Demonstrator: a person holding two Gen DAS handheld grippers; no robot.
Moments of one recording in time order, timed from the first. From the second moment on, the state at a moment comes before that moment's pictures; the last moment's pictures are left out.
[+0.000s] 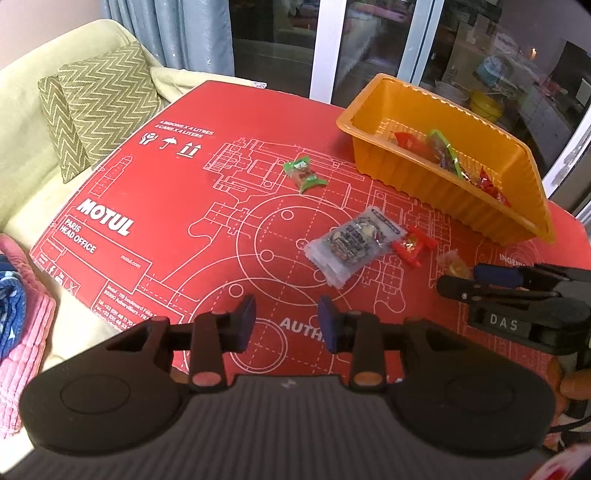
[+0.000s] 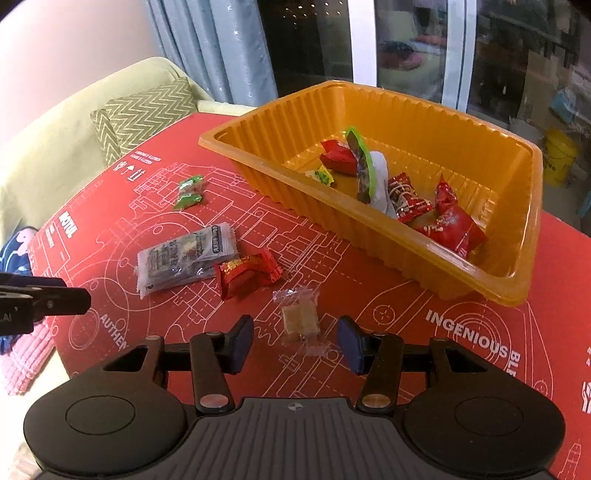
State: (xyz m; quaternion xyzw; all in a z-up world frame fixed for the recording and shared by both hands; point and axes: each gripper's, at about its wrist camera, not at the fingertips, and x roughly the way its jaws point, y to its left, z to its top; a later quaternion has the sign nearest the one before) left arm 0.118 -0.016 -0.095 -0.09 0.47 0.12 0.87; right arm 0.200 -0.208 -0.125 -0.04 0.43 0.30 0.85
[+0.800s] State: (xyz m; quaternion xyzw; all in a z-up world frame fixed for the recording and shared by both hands) left arm 0.136 -0.026 -0.095 -0.05 0.46 0.06 0.89; right arm 0.198 -0.208 -0.130 -0.07 0.41 0.31 0.85
